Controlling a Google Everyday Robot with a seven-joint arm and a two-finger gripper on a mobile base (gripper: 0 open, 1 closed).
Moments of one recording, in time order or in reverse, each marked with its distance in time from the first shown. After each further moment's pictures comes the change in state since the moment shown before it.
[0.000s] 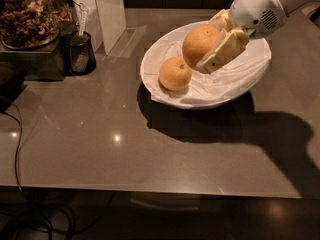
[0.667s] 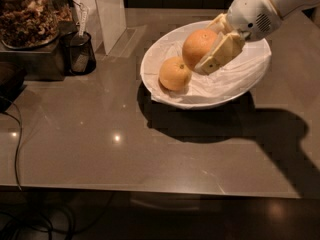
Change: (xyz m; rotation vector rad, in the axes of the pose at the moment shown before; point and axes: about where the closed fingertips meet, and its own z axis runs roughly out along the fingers) arm 0.012 -0.012 0.009 0.012 0.033 0.039
